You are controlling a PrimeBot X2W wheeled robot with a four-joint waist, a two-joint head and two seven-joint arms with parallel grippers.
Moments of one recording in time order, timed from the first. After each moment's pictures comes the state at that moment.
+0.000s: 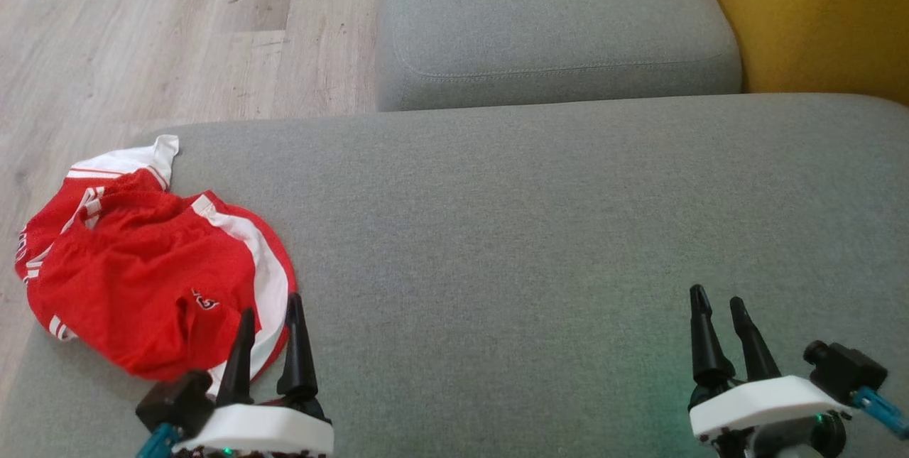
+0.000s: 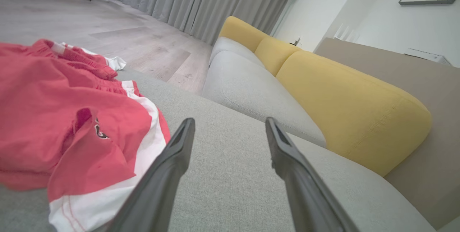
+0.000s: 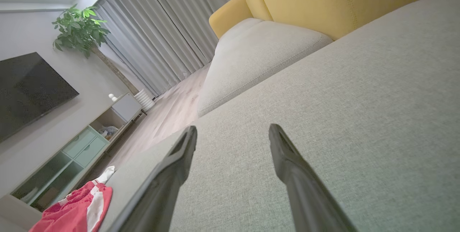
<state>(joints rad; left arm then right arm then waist) 0.06 0.04 -0.19 0.16 -0.57 0.00 -0.13 0.06 -0.04 0.06 0.29 0.58 0.12 -0.13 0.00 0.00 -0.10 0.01</state>
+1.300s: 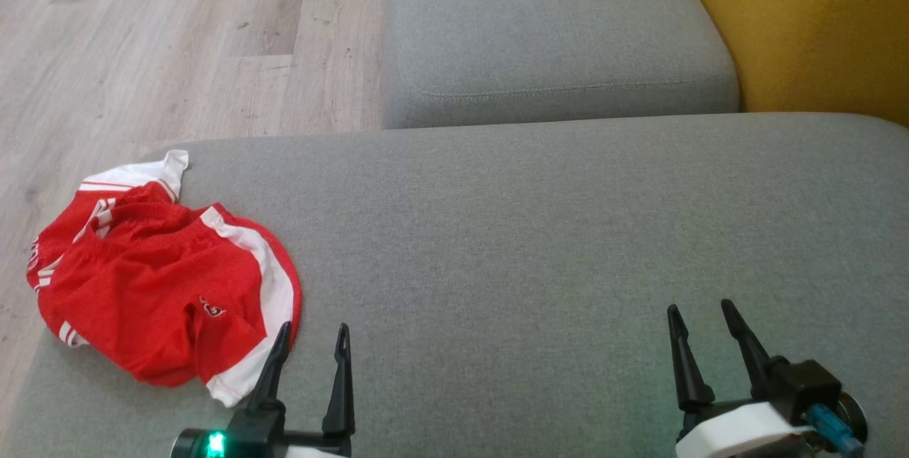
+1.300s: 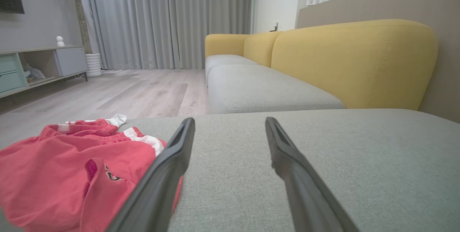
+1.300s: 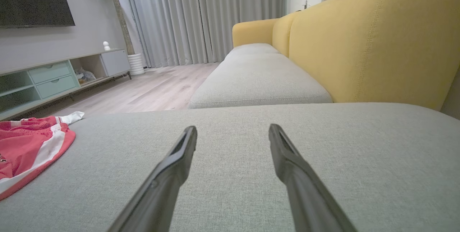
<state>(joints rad) 0.10 0.05 -0.27 0.20 -0.13 0.08 -0.24 0.10 -0.04 0.06 0.28 0.11 0.12 -0.23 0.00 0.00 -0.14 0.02</state>
